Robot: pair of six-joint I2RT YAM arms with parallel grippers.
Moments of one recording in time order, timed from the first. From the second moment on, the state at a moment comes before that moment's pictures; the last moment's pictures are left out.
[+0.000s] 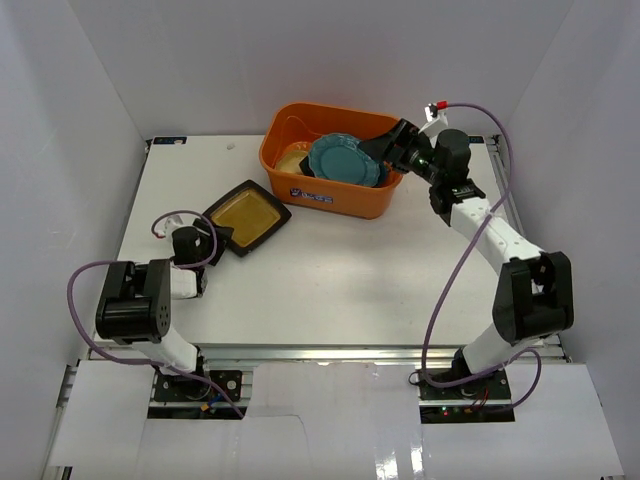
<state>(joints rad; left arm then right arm) 0.04 1.57 0.43 0.67 0.06 -0.97 0.27 1.61 1.24 0.31 -0.44 0.74</state>
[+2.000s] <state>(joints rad) -0.06 0.73 0.60 -0.01 0.77 -0.84 0.55 1.36 0.82 0.38 -0.71 0.79</state>
